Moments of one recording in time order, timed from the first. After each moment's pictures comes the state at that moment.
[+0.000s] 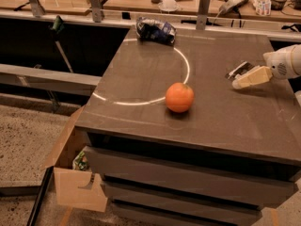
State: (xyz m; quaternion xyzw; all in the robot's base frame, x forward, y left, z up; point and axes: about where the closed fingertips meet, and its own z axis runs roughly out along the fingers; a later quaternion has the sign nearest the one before) arm 0.683 -0.332 0.837 -0.34 0.84 0.11 0.41
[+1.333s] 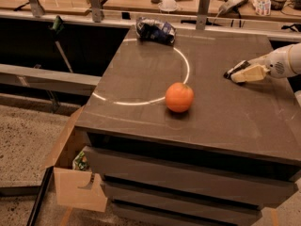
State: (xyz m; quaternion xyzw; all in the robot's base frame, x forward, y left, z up) arm 0.688 -0.329 0.830 -0.33 0.85 0.13 0.40
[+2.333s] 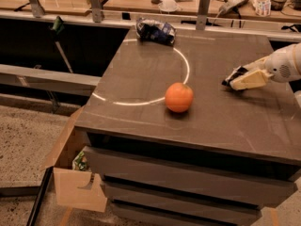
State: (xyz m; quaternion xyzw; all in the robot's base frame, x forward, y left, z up) arm 0.630 -0.287 0.854 -0.39 0.83 0.16 0.37
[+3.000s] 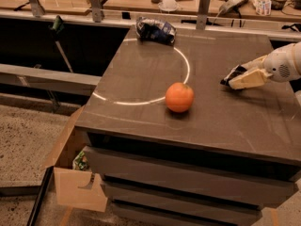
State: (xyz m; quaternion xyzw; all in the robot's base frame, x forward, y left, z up) arm 0.624 -0.282 0.858 -0.40 0.82 0.16 0.38
